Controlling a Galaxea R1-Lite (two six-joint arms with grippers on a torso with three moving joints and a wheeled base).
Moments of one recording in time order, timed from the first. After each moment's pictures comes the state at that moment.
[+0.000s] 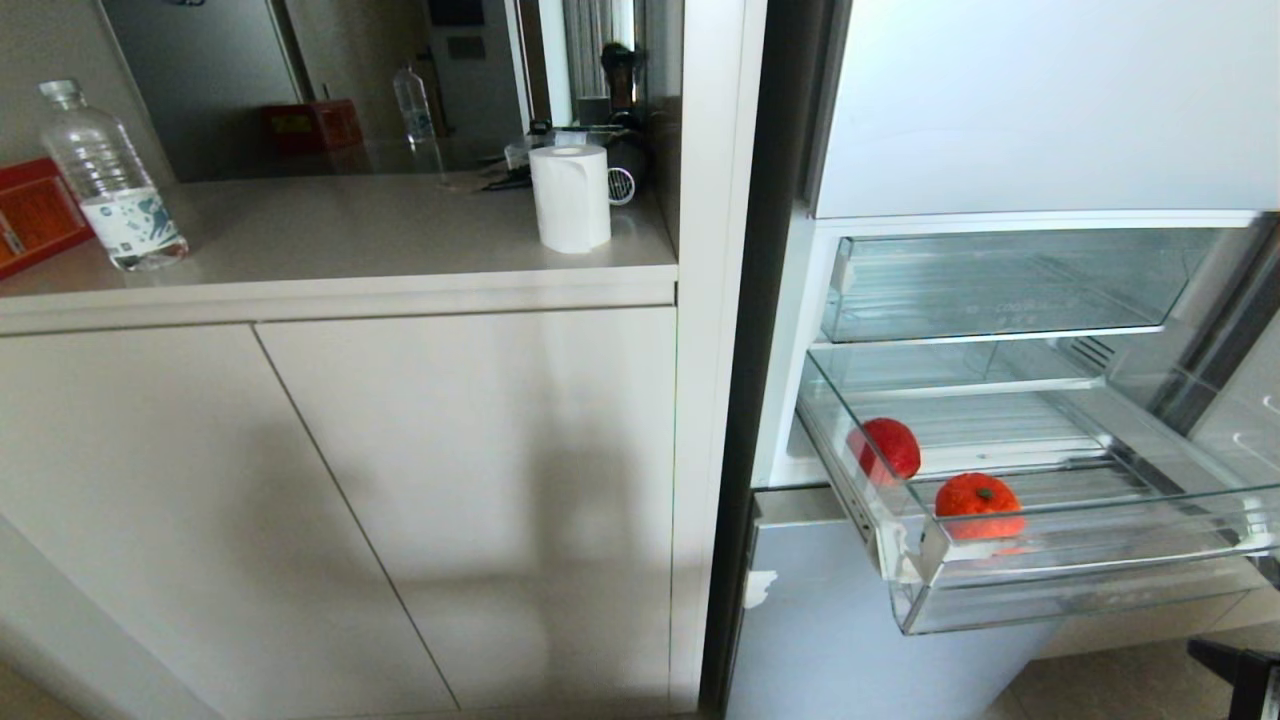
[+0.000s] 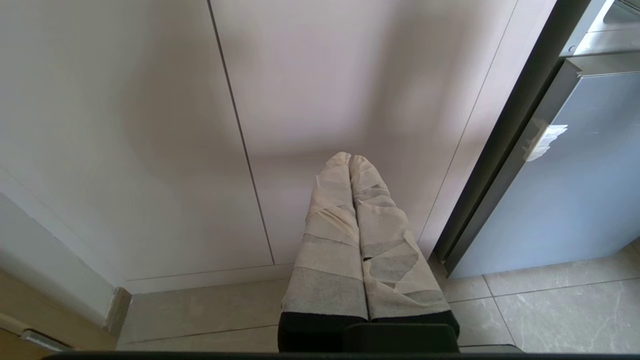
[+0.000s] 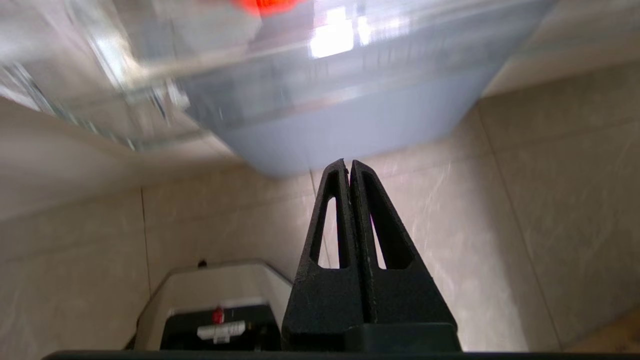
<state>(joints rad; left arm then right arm) 0.00 0.00 -0.06 0.15 0.01 0.00 -0.13 1.03 -0.24 -0.22 0.04 0.10</state>
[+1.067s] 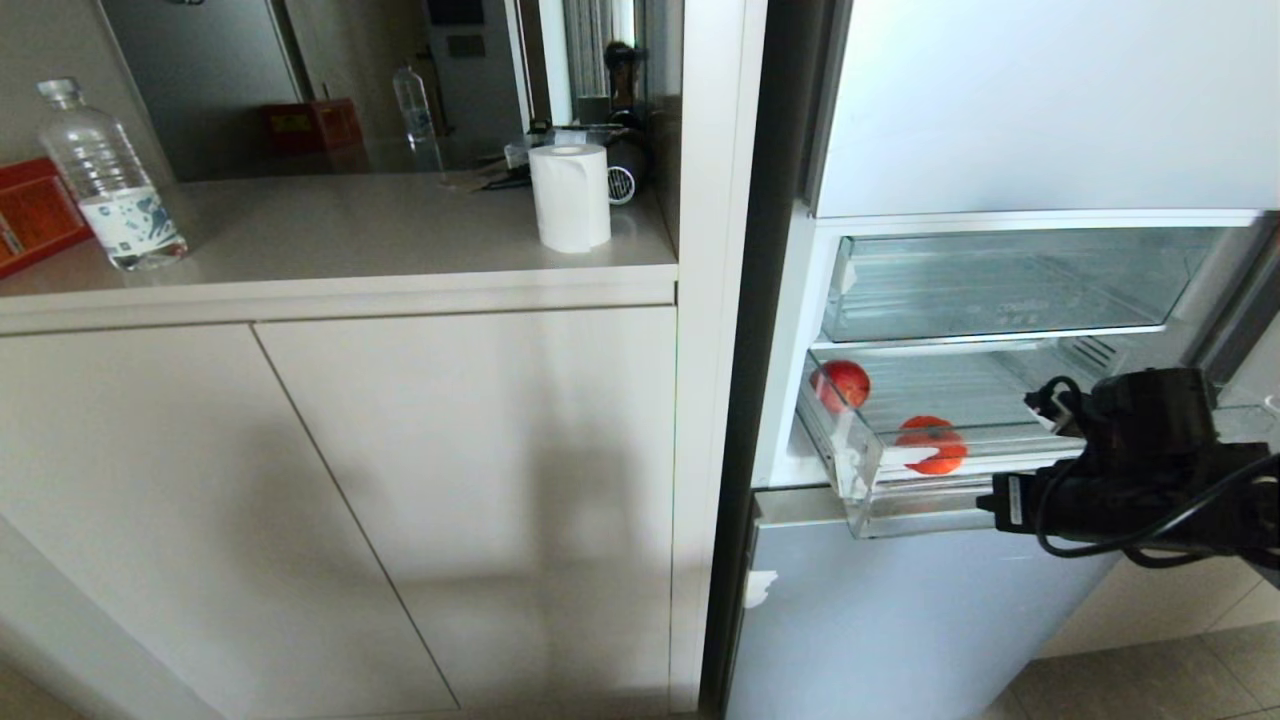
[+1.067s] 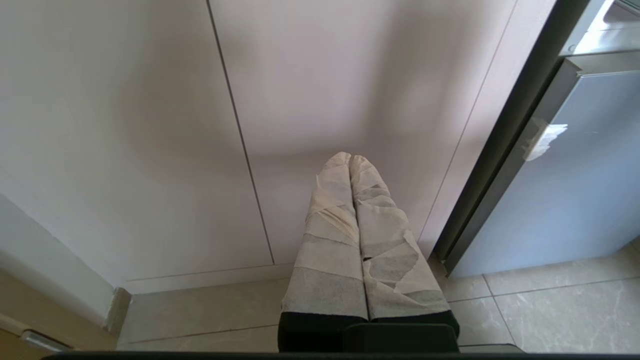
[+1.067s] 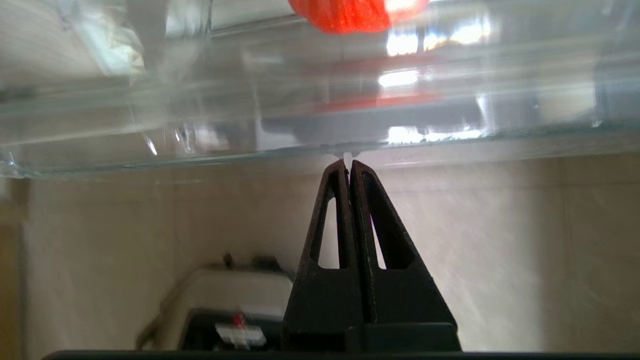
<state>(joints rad) 0.00 0.00 -0.06 0.15 0.01 0.00 -0.01 1.83 -0.80 -0.35 0.13 0.11</state>
